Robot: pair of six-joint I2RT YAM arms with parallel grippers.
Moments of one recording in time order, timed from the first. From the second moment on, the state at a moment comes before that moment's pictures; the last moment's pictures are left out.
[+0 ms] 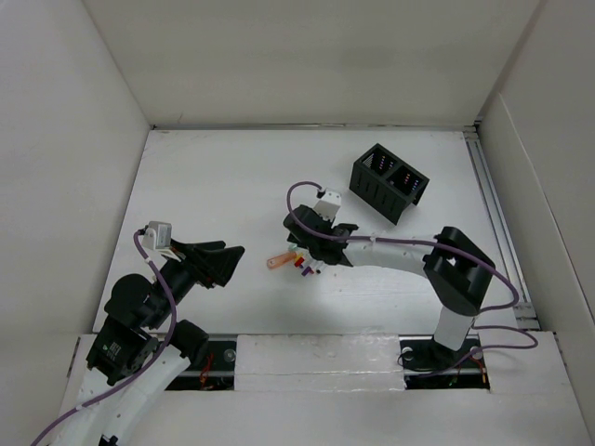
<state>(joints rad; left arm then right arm) -0.56 0.20 0.70 -0.49 0.03 -0.60 0.99 1.78 1.18 -0.21 0.62 1.04</state>
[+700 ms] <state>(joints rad) -0.56 0.20 0.70 -0.49 0.04 -0.60 0.96 1.90 1.20 -0.22 0.60 1.12</state>
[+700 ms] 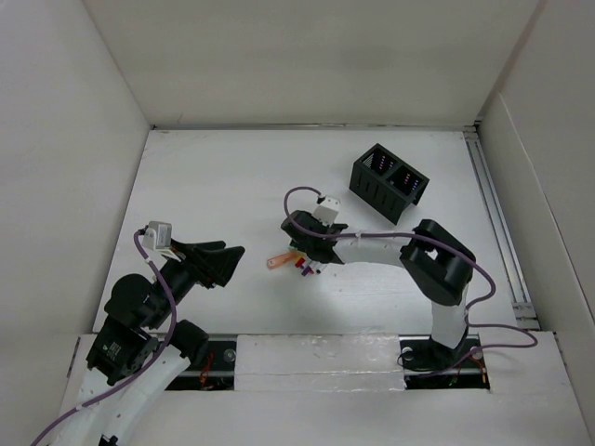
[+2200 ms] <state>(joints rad) -0.56 0.20 0.70 -0.49 0.04 -0.60 0.92 2.17 1.54 -0.39 0.74 0.92</state>
